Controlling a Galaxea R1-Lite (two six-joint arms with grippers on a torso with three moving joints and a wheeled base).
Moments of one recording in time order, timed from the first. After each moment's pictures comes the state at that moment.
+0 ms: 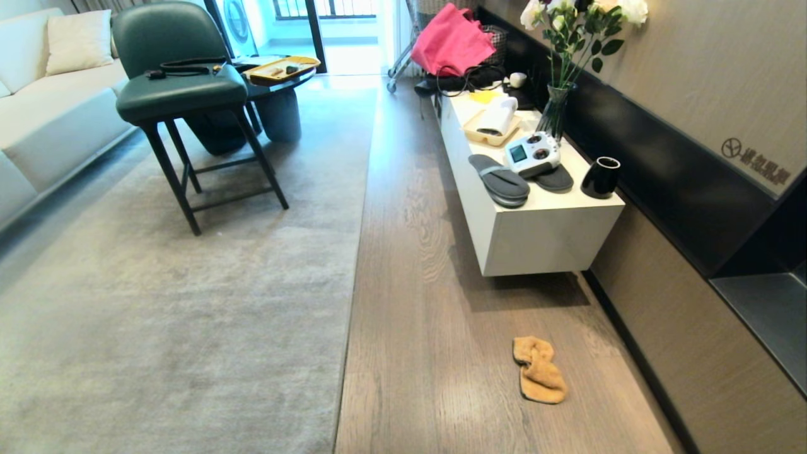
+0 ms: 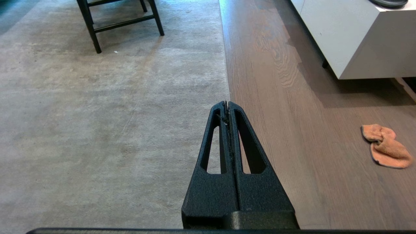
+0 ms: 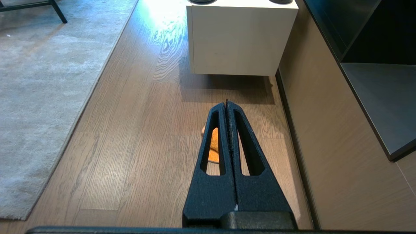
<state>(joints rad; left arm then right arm) 0.00 0.00 0.00 0.00 0.01 -0.01 0.01 0.00 0.00 0.00 0.05 -0.06</state>
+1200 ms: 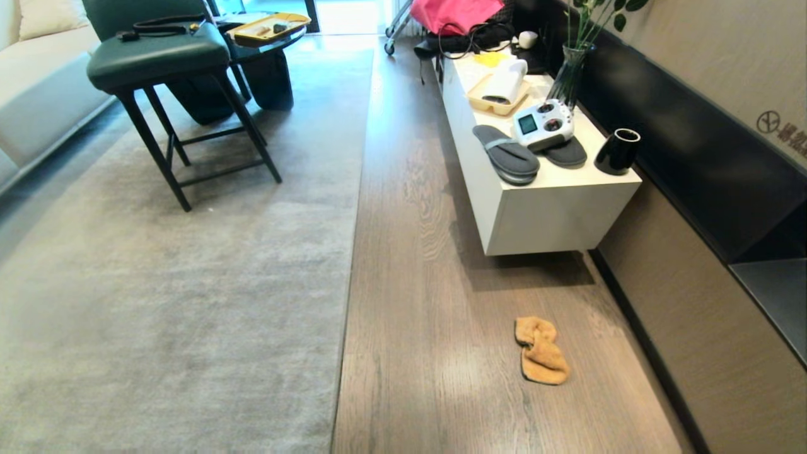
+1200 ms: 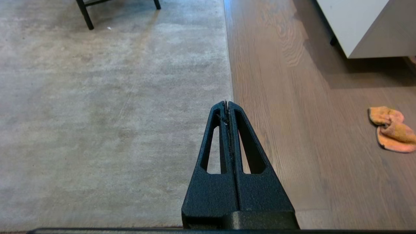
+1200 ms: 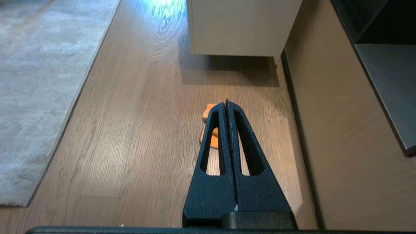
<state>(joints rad) 0.00 0.00 0.00 0.00 0.01 -0.01 0.01 0.00 0.00 0.00 0.05 -0.06</state>
